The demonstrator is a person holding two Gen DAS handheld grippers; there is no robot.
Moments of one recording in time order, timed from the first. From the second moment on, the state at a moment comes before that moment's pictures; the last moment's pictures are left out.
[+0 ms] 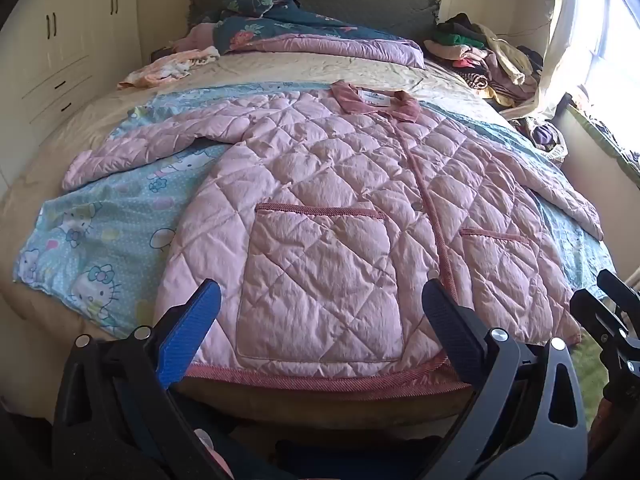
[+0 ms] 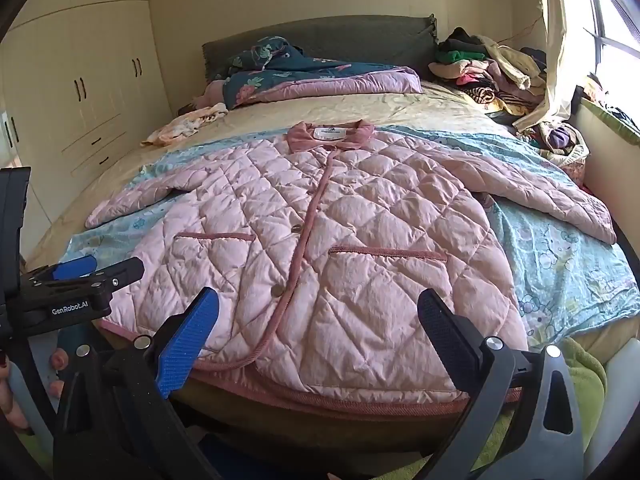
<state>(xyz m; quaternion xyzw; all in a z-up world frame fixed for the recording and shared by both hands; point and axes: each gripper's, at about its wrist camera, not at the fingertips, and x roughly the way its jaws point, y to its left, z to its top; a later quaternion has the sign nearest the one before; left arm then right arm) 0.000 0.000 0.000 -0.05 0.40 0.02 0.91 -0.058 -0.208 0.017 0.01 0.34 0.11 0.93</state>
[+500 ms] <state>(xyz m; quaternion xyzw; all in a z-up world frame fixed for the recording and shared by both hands) 0.000 0.000 0.000 -0.05 0.40 0.02 0.91 -0.061 -0.206 0.021 0.01 0.34 0.10 0.94</state>
